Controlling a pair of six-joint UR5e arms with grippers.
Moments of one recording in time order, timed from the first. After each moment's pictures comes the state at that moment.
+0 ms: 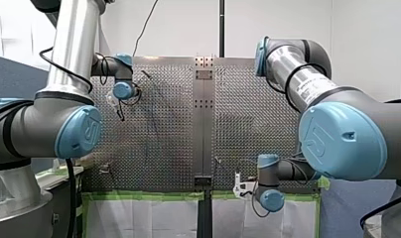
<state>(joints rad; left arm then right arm) 0.04 -1.83 -1.74 -2.56 -1.62 -2.07 1.99 -0.57 1.92 -1.24 1.58 1.60</state>
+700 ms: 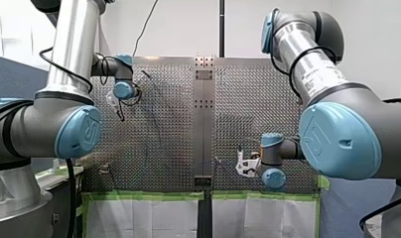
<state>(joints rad) 0.04 -1.83 -1.74 -2.58 -1.64 -2.07 1.96 -0.75 1.97 -1.27 1.58 1.54</state>
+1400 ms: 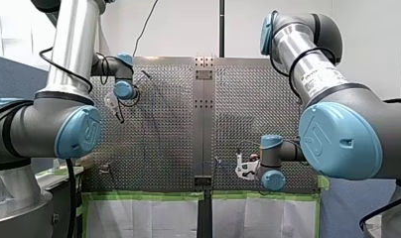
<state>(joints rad) 0.04 -1.83 -1.74 -2.64 -1.69 -2.12 1.97 -0.73 1.98 -1.27 1.58 1.51</state>
